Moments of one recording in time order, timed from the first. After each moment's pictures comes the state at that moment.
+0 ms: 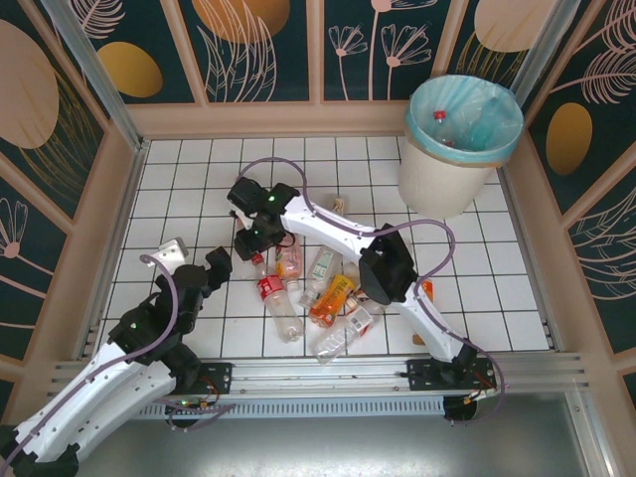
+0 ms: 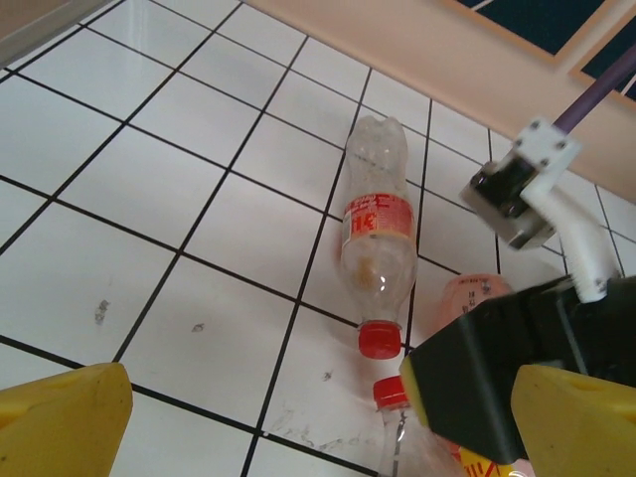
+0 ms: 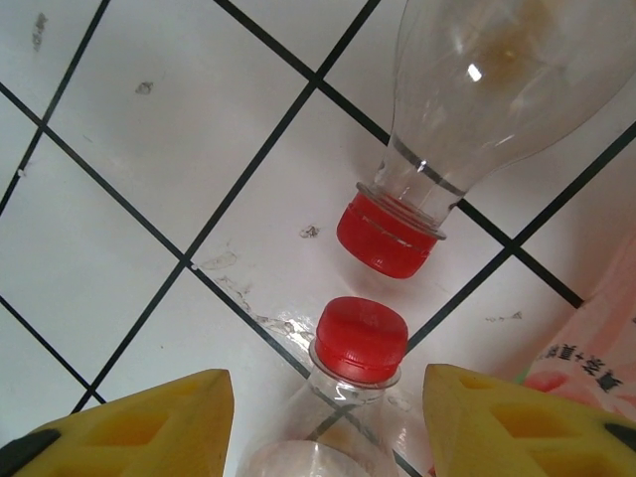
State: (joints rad) left arm -0.71 0.47 0.54 -0.66 -0.66 -0.85; right arm 1.00 2.40 2.28 -1.06 -0.16 0.29
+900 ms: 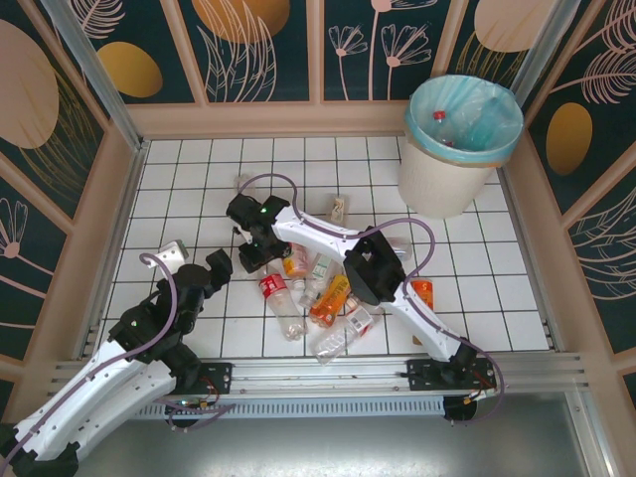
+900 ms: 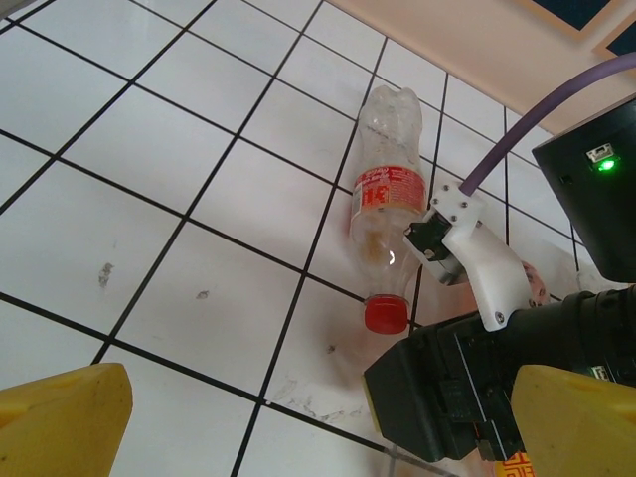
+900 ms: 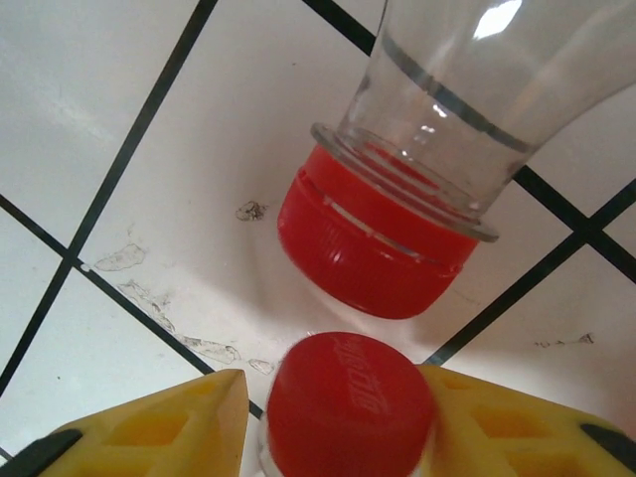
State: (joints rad) left arm -0.71 0.49 0.55 -0.72 -0.62 -0.92; right arm 1.01 2.51 2.28 -1.09 -0.15 0.30
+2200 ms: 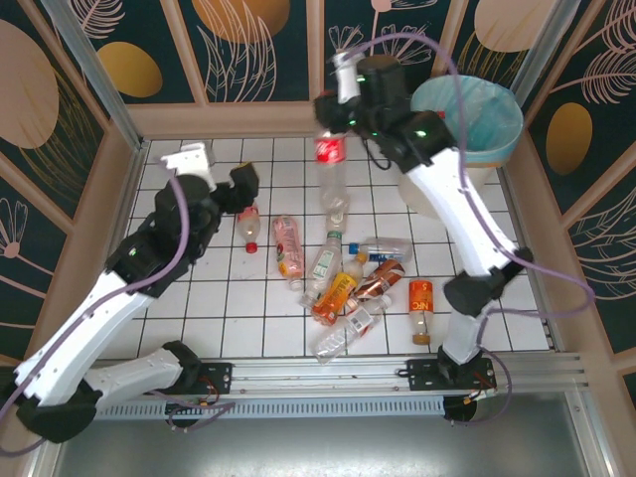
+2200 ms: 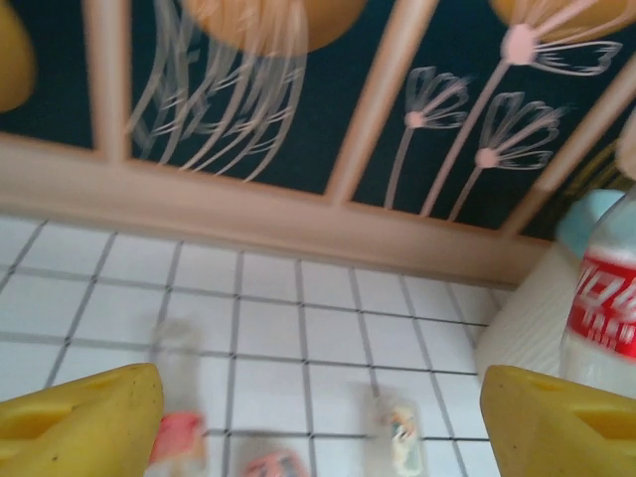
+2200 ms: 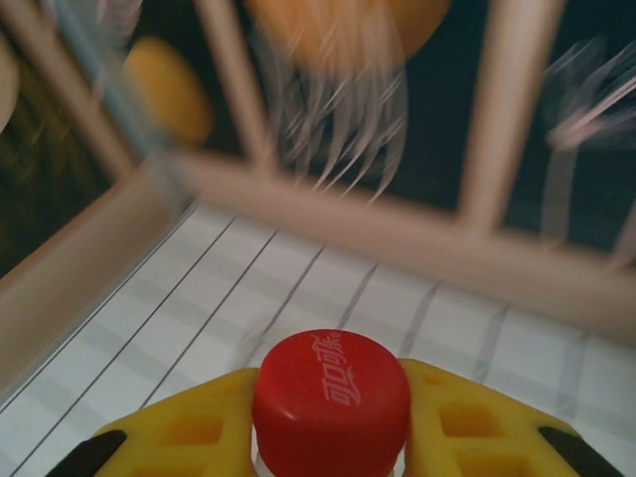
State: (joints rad) left arm -0.71 1.06 1.29 -0.48 -0.47 -0.47; right arm 0.64 1.75 2.24 -0.76 0.11 0.09
